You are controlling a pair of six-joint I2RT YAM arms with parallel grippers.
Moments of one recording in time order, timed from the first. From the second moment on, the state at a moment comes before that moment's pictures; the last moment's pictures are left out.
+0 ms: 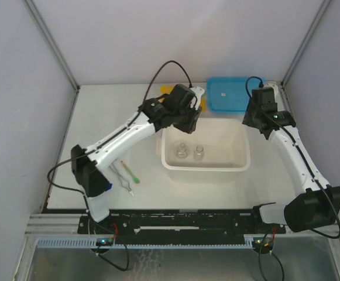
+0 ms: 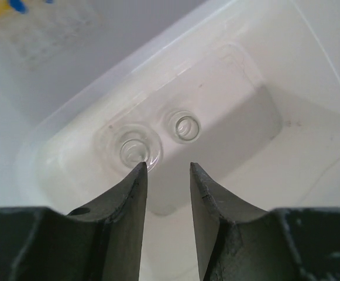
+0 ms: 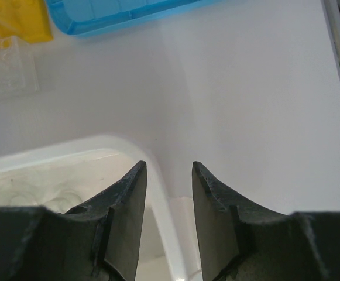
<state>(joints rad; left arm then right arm) -0.85 1.86 1.90 -0.86 -0.03 -0.23 0.16 1.31 1.28 -0.77 0.28 0.35</state>
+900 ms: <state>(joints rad) -0.49 1.05 1.03 -0.97 -0.19 -0.67 0.77 1.30 1.51 -0.60 0.50 0.04</state>
